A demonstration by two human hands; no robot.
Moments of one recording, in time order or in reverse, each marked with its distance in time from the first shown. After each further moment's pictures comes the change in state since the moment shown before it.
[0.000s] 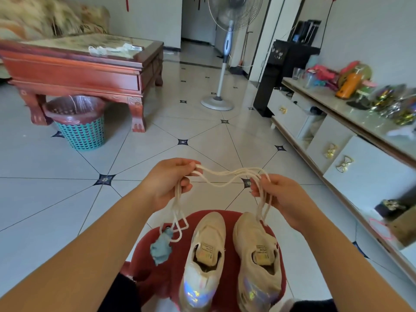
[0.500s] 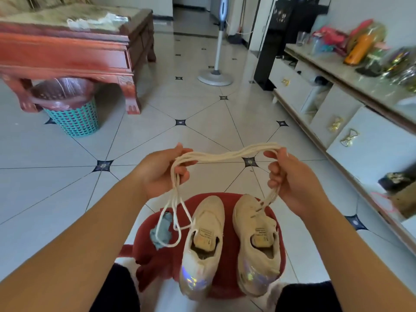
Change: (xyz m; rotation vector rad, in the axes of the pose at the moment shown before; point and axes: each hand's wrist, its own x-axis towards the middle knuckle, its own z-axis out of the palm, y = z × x) left_hand 0.021 -0.003 -0.001 -0.327 -0.087 -0.265; right_hand 0.006 0.002 -0.009 0.510 0.058 0.065
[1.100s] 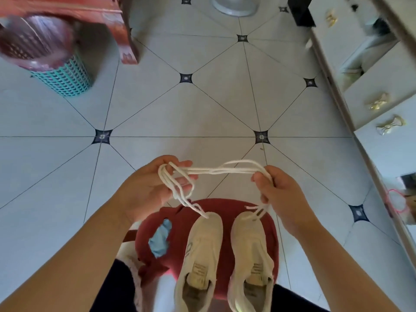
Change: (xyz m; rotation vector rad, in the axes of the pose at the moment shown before) left_hand 0.066 0.054 -0.010 -0.111 0.012 -0.073; right_hand 0.097 -0.039 0.027 -0.603 -0.055 0.173
